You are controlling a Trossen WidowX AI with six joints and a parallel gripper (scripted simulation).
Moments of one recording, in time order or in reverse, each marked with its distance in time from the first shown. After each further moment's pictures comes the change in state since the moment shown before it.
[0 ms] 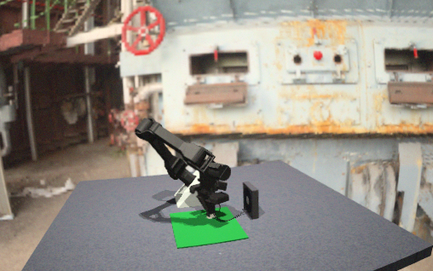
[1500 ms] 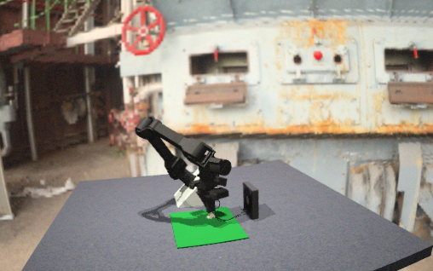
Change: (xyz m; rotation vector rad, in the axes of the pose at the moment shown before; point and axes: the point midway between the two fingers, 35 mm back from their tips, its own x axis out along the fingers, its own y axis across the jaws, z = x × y) arm -0.018 -0.001 0.000 0.004 0.000 -0.001
